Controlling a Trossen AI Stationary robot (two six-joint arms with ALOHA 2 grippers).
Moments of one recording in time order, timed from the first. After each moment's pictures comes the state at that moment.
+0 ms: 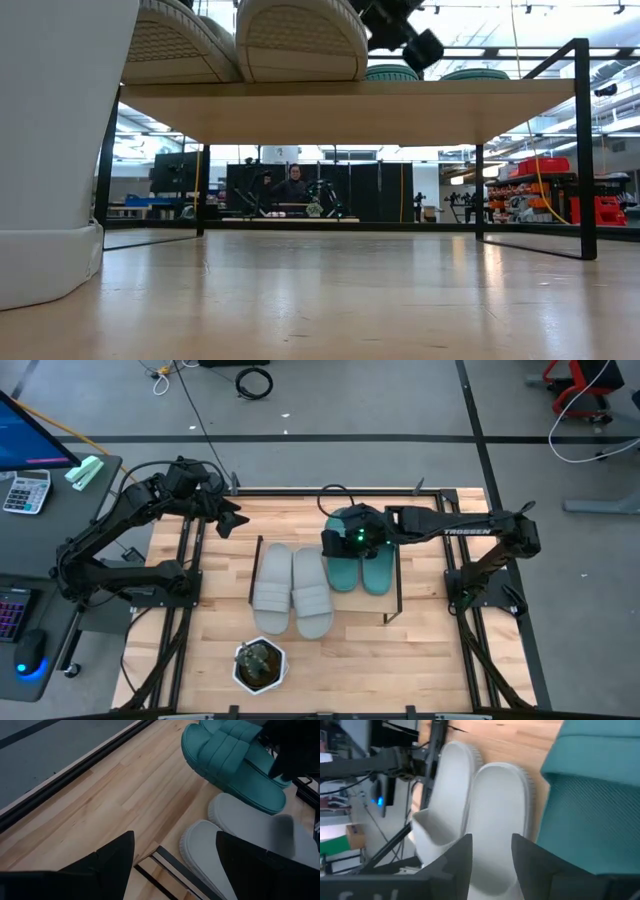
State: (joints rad) left arm 0.62 0.96 1.20 -0.95 0.22 -0.21; right arm -0.09 1.57 1.44 -0.61 -0.06 1.31
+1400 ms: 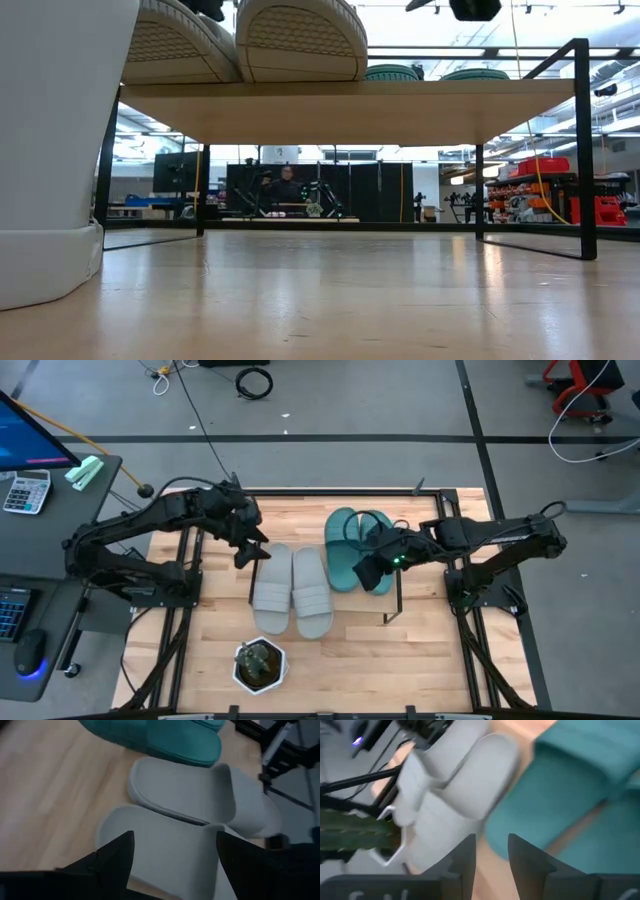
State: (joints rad) left arm 0.30 1.13 1.20 -0.86 0.29 -0.17; right arm 0.13 1.38 1.44 -0.86 0.16 0.99
